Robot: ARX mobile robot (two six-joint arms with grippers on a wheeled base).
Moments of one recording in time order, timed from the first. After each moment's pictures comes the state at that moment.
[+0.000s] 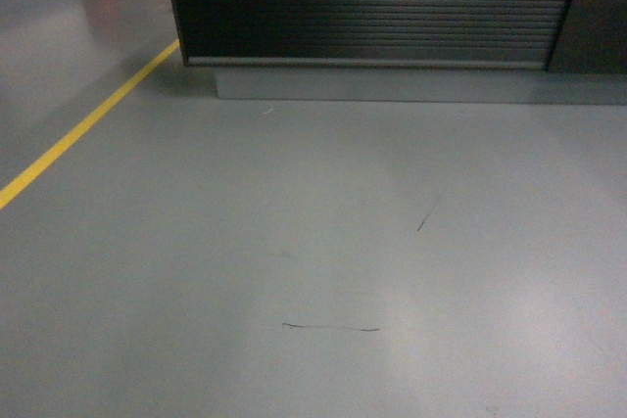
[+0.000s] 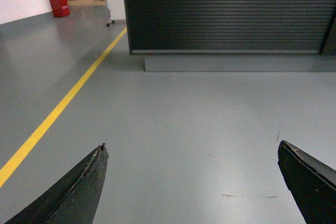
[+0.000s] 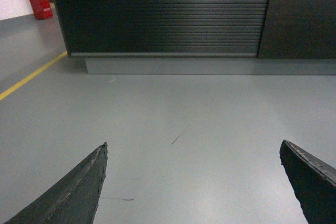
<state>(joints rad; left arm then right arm) 0.00 0.01 0.01 0.00 0.00 -0.01 0.00 0.01 0.01 -0.01 0.00 0.00</state>
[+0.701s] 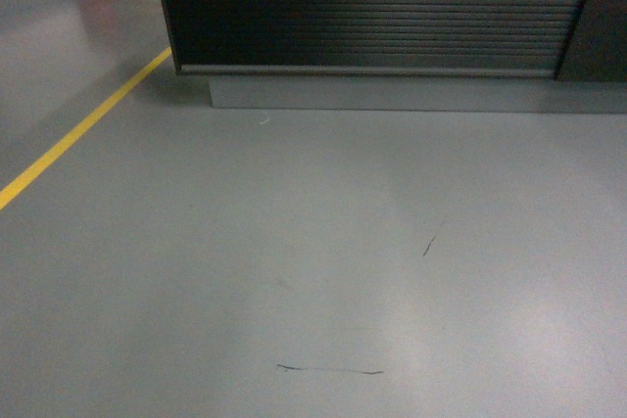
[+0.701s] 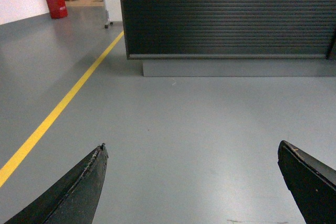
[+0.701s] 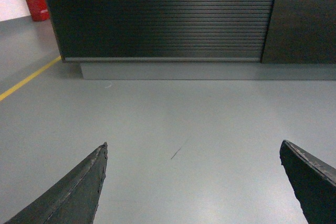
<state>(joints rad) 0.00 0.01 0.01 0.00 0.00 -0.01 0.00 0.01 0.01 0.00 0.00 0.00</state>
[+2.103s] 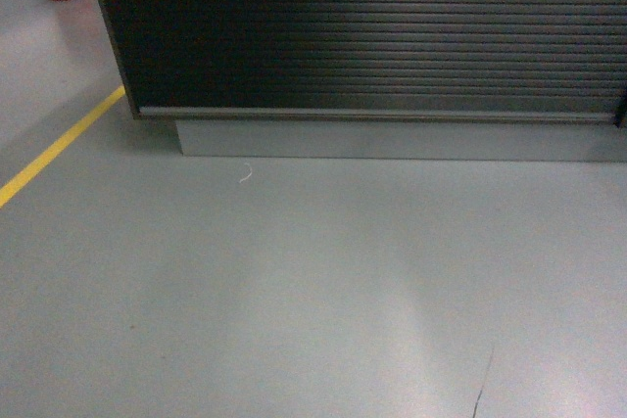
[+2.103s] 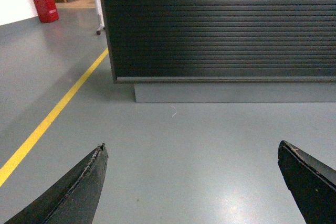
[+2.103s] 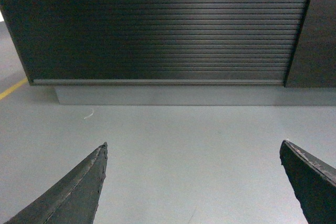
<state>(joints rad) 0.00 0.01 0.01 0.00 0.00 -0.01 0.00 0.01 0.01 0.00 0.00 0.00</state>
